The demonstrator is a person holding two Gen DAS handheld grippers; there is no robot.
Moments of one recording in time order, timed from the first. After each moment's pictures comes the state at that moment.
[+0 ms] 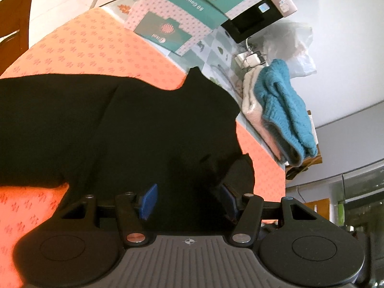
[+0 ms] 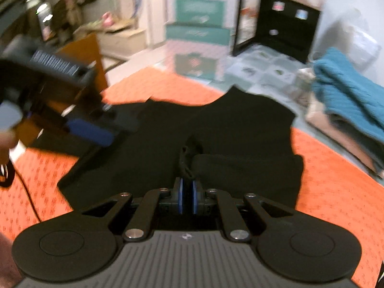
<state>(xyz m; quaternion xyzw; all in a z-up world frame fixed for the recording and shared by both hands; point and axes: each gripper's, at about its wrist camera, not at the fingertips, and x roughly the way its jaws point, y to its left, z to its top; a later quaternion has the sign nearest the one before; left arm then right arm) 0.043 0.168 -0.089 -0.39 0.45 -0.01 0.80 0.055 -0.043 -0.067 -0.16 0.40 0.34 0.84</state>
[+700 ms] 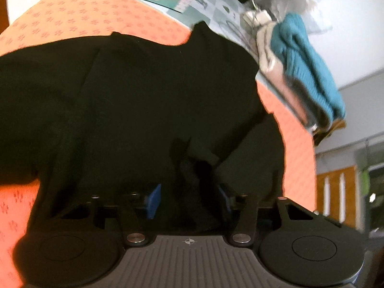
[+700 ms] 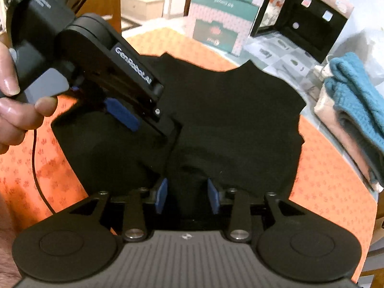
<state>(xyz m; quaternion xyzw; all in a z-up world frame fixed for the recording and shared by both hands) 0.073 0.125 -0.142 -0.30 0.53 -0.02 0.79 0.037 -0.052 -0.089 -0.25 0.42 0.34 0.80</state>
